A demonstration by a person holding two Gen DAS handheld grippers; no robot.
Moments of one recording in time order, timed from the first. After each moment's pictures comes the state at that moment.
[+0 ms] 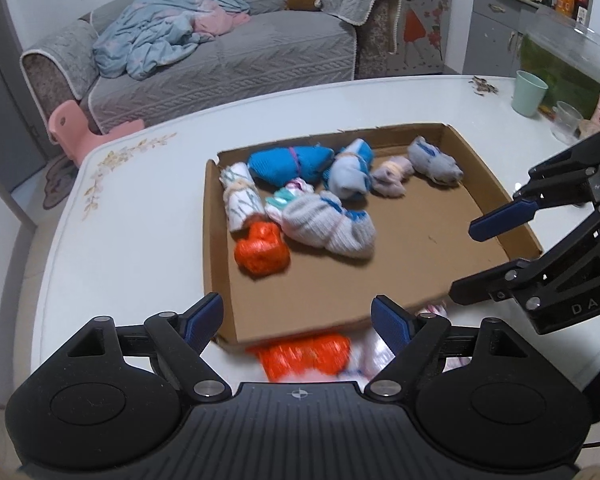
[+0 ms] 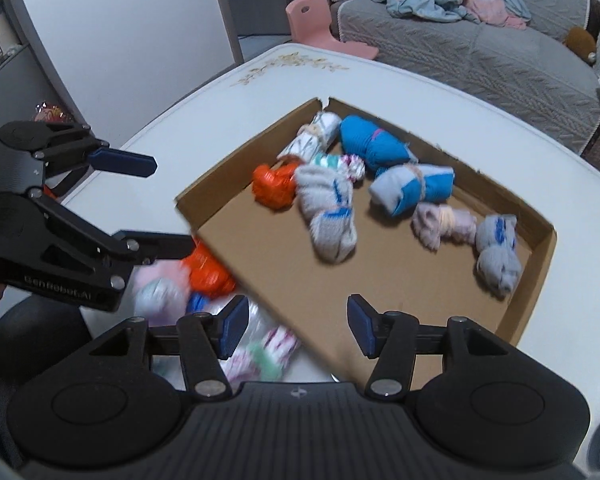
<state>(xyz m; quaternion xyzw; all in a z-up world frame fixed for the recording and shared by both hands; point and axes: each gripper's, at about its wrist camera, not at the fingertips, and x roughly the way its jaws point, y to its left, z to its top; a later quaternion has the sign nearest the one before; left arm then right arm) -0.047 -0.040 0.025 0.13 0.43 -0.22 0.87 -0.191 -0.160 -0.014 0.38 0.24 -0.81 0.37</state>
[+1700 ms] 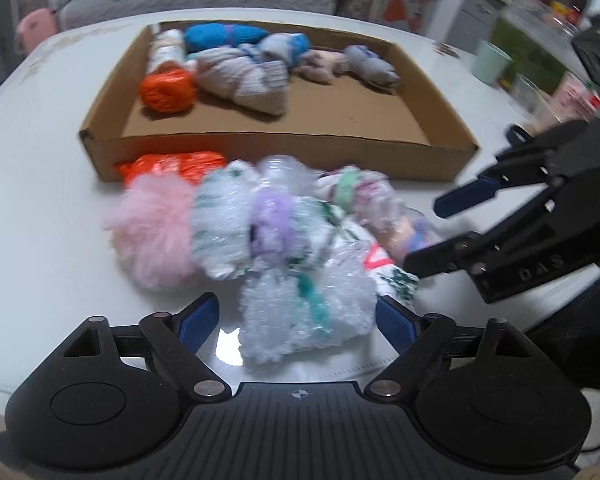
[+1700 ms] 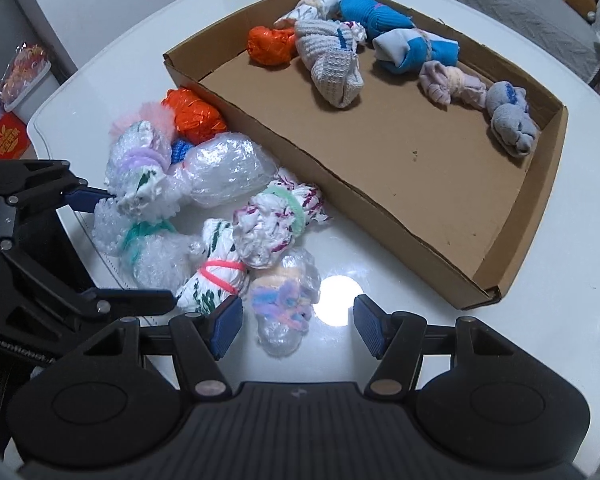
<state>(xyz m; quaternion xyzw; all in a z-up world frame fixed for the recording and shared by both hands) -0.125 -0.051 -0.063 0.01 0.49 -0.24 0.84 -0.156 -0.129 -0.084 0.45 0.29 -0.78 0.33</state>
